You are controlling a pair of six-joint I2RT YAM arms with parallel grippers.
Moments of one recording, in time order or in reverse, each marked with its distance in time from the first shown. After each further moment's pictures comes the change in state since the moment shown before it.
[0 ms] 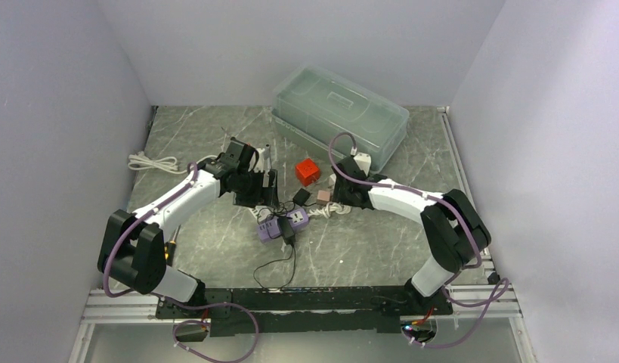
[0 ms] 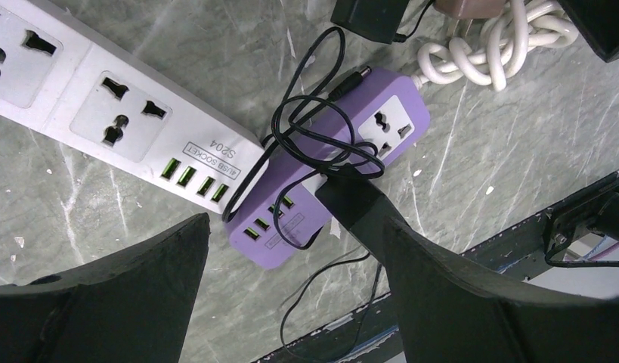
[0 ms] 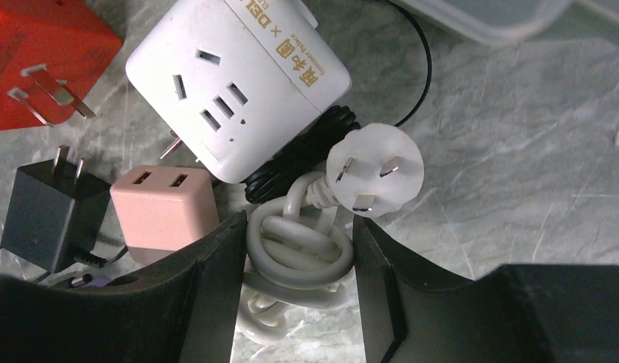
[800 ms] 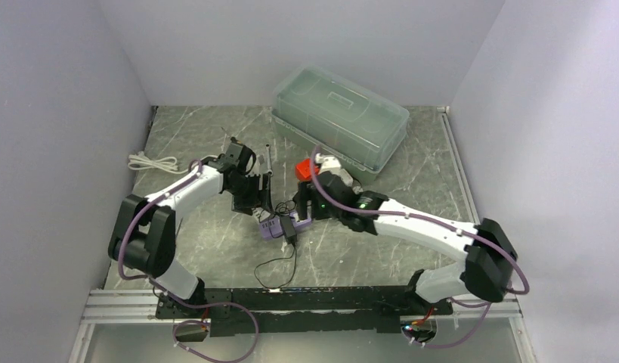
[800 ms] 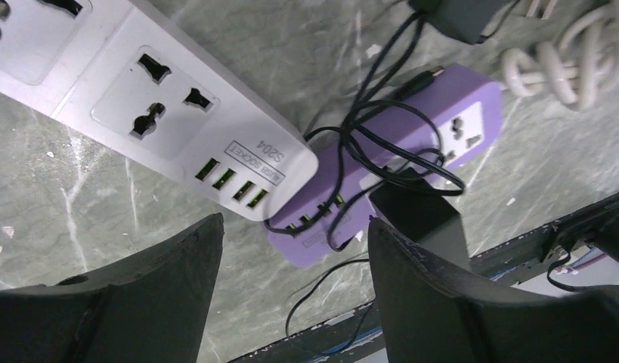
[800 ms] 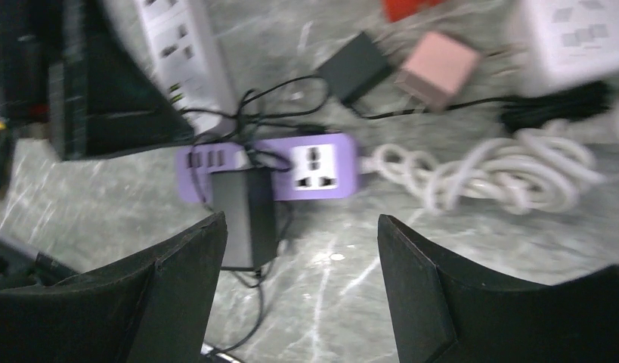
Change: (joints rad) left arm 0.063 0.083 -0.011 -0.020 0.024 -0.030; right arm 0.317 -0.304 0.019 -0.040 -0.057 -0.056
